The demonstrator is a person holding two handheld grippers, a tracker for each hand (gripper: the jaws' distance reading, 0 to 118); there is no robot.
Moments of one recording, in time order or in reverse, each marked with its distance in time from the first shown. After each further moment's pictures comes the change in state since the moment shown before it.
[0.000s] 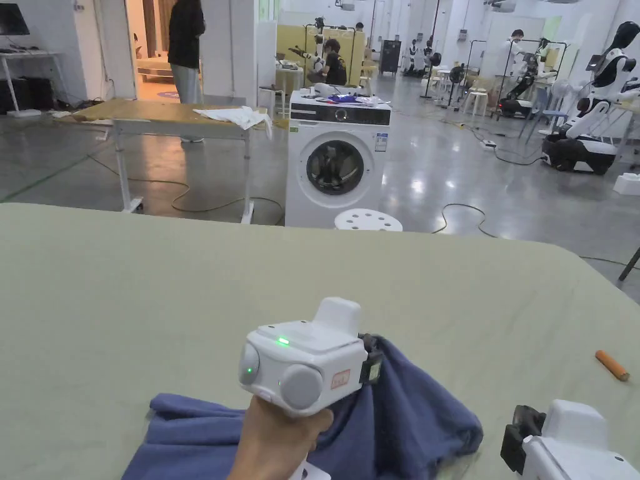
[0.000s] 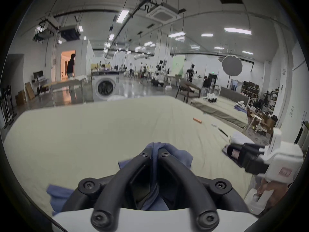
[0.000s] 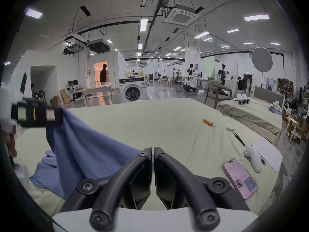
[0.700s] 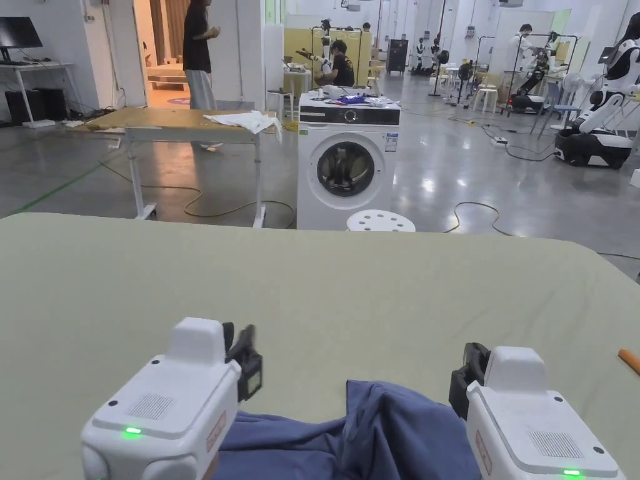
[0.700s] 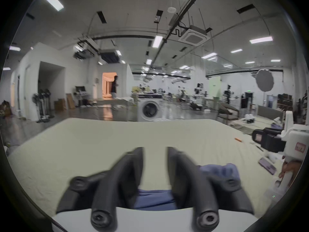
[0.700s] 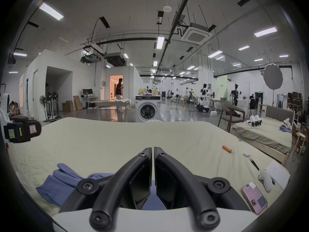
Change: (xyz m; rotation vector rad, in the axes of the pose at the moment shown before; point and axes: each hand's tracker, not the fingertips) left arm -0.081 -0.037 0.137 0.319 0.459 0.006; right arm -0.088 0.040 -0.002 0.206 0.118 0.084
